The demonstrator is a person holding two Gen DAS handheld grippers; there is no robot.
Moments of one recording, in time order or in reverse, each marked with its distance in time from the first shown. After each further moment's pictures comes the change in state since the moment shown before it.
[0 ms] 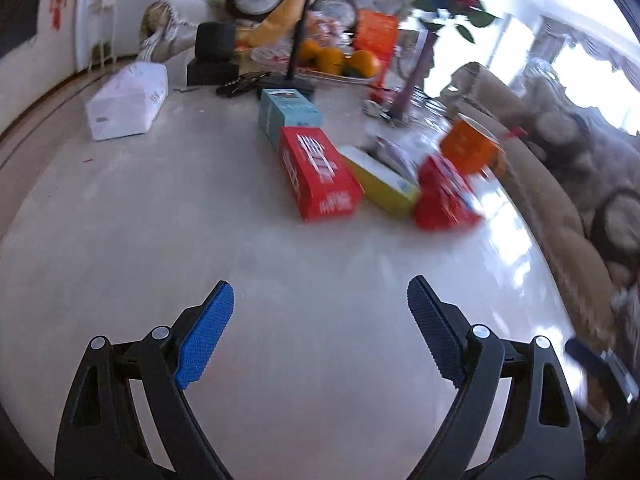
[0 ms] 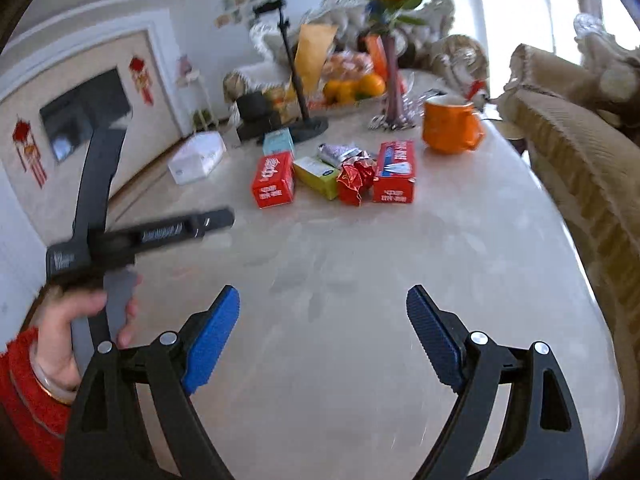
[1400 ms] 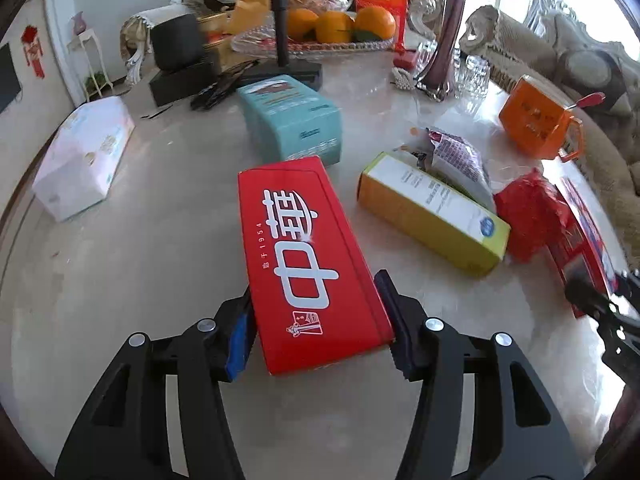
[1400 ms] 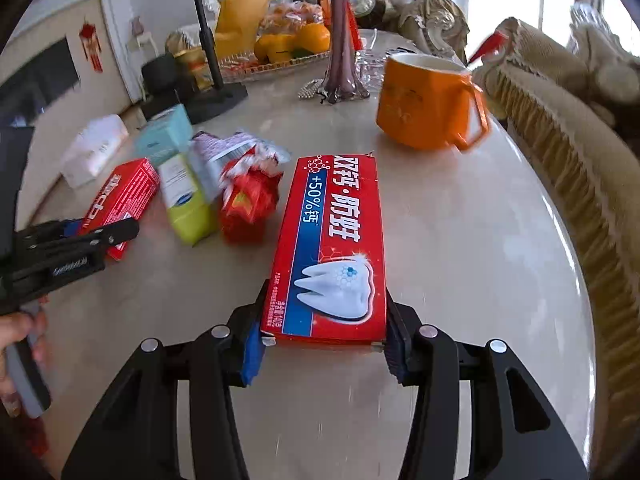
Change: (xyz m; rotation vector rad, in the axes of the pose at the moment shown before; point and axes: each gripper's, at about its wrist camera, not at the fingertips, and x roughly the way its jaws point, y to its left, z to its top) left arm 0.078 -0.002 0.056 0.194 0.089 0.160; right arm 0.104 -0.068 0.056 0.041 0.146 -0.155
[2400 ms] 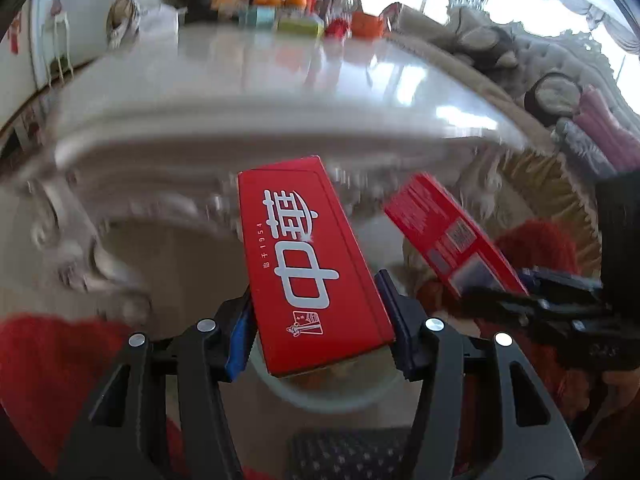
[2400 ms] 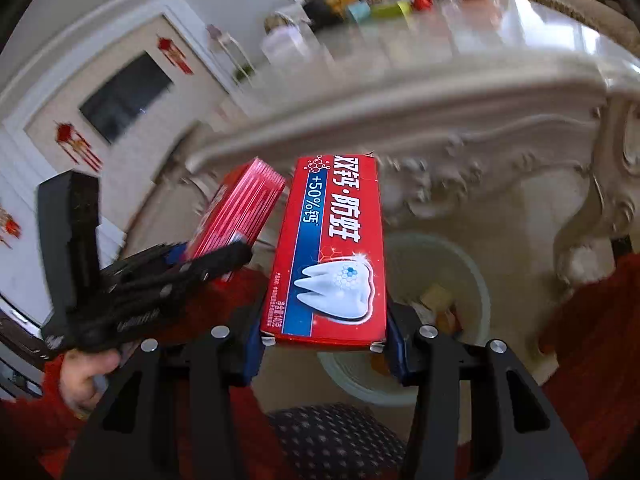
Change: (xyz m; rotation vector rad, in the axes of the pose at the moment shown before) left arm -0.235 0.014 -0.421 0.052 -0.005 -0.266; right arm -0.177 0.134 -0.332 0.084 0.088 0.394
